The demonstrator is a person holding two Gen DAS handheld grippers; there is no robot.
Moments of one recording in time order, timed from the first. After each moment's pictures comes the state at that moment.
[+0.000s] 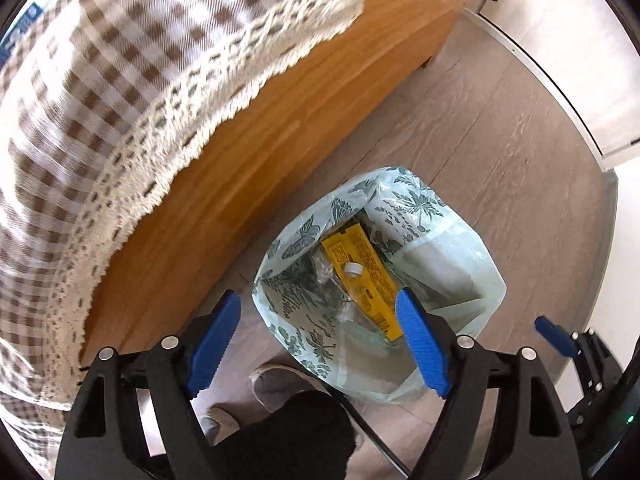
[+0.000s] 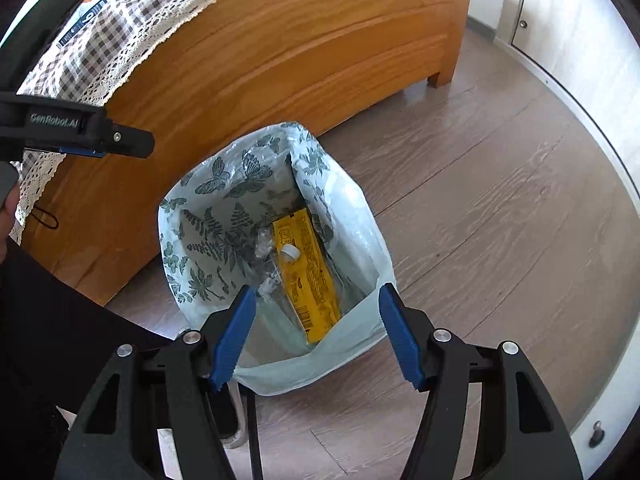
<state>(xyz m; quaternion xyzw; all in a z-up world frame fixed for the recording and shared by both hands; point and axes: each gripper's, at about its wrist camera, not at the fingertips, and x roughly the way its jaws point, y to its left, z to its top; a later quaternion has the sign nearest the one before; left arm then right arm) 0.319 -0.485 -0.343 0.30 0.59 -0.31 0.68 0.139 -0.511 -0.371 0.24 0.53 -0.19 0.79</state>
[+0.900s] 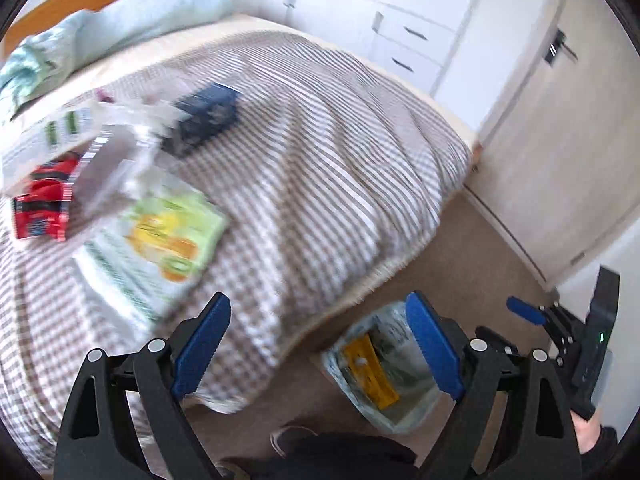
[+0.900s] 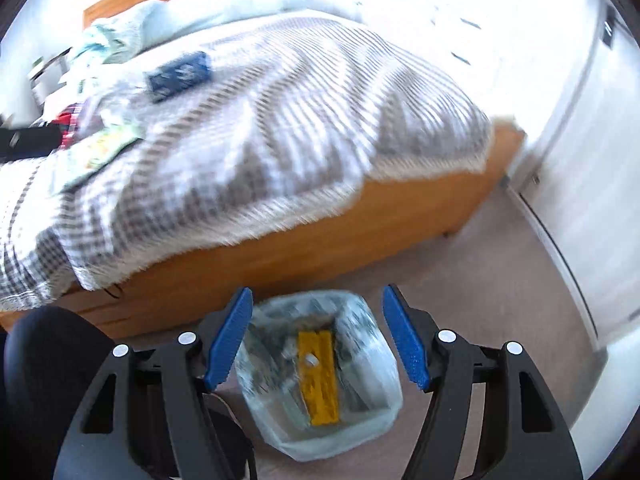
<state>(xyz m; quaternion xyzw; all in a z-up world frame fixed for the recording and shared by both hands) 0.402 -0.281 -0.132 0.08 0.45 -0.34 0.82 0.248 -0.446 -0.202 0.08 0.45 -0.17 0.87</state>
